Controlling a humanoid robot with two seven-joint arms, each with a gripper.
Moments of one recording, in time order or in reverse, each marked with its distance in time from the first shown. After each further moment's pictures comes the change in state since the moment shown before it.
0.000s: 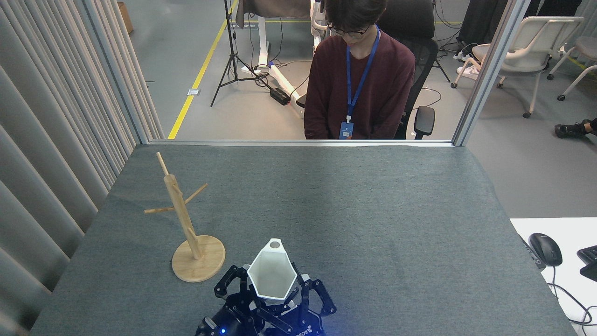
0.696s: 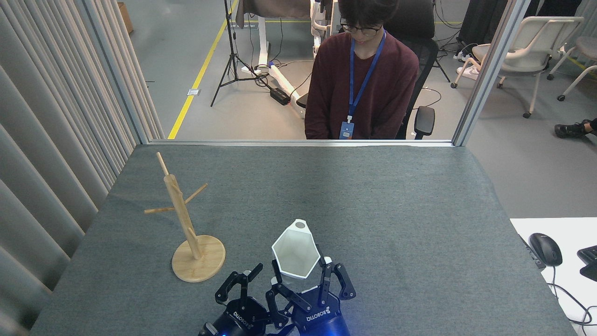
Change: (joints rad) left arm 0.021 0.001 -0.002 0.008 -0.004 0.003 0.001; right arm -0.036 0.007 -0.080 -0.032 -0.077 0.011 0.012
